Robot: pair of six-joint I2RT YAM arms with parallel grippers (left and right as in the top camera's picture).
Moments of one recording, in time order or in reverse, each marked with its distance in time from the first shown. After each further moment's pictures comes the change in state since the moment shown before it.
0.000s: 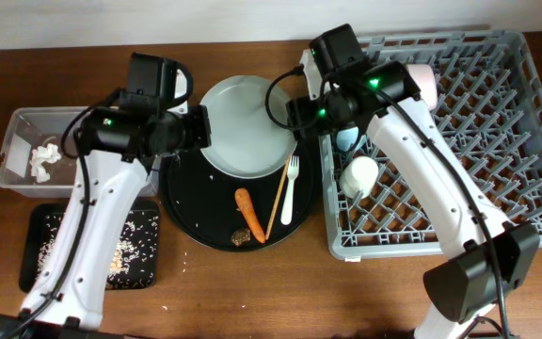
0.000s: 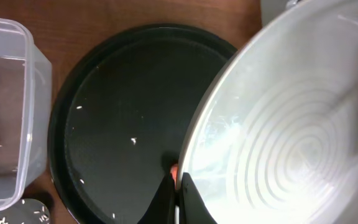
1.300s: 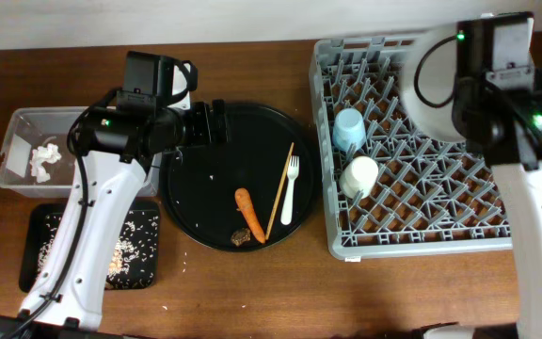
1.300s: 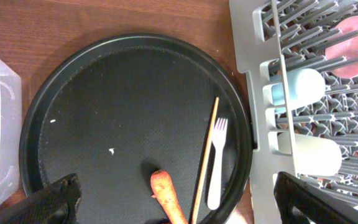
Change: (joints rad) left arm 0.005 -0.005 0.000 0.047 0.089 0.011; right arm -0.277 -0.322 0.023 -0.123 0.935 -0.121
